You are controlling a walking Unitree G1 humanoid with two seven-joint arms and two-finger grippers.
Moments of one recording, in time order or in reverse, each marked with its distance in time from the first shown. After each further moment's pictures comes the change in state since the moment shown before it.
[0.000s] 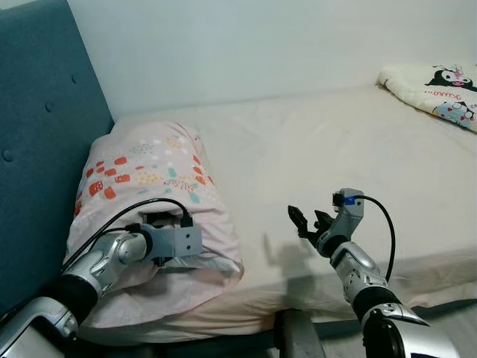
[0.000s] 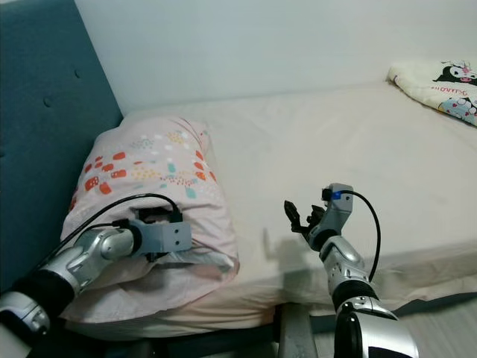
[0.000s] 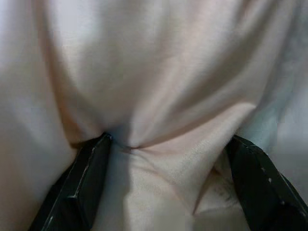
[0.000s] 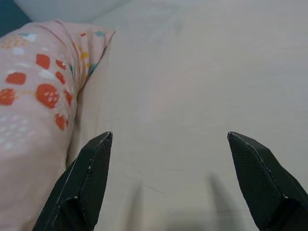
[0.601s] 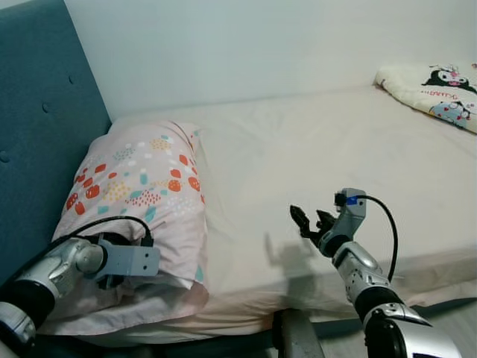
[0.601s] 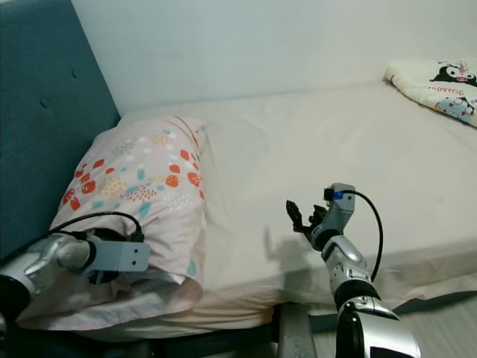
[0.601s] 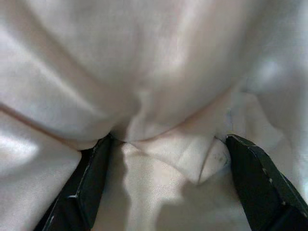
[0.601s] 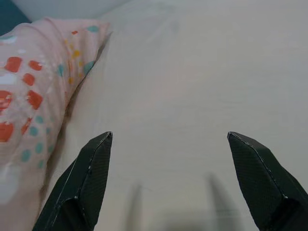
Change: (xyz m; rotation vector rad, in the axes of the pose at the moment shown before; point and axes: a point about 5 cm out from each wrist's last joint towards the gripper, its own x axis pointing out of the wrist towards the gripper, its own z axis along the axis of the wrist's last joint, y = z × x) left arm -0.034 -0.002 -0.038 0.067 0.144 -0.243; right arm 0.000 0.000 0.001 0.004 0.001 0.020
